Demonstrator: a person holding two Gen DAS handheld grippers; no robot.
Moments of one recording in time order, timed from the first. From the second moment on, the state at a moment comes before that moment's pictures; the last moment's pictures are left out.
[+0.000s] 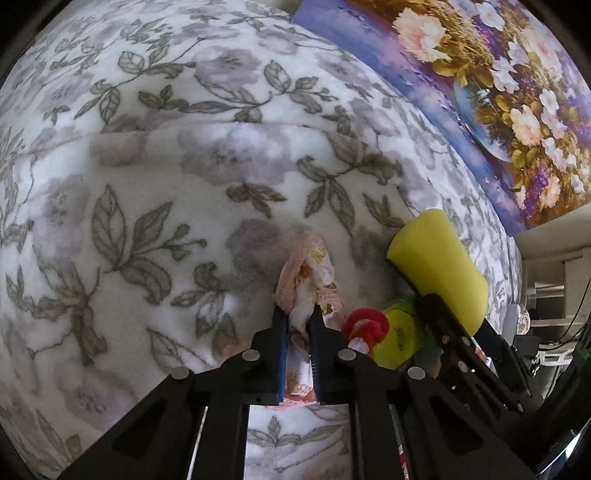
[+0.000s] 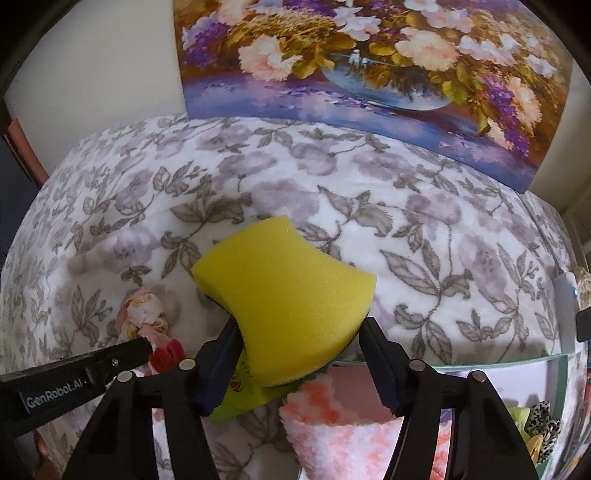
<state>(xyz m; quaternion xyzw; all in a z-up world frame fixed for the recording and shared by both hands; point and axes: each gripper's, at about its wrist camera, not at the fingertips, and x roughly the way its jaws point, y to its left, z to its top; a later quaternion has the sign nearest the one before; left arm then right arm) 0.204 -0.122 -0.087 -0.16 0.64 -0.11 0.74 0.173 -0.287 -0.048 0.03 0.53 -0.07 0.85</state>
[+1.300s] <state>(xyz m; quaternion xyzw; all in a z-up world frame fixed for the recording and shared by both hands) 0.100 -0.137 0.039 -0.09 0.52 -0.20 0.82 0.018 -0.322 0.023 0.12 0.49 -0.15 0.85</state>
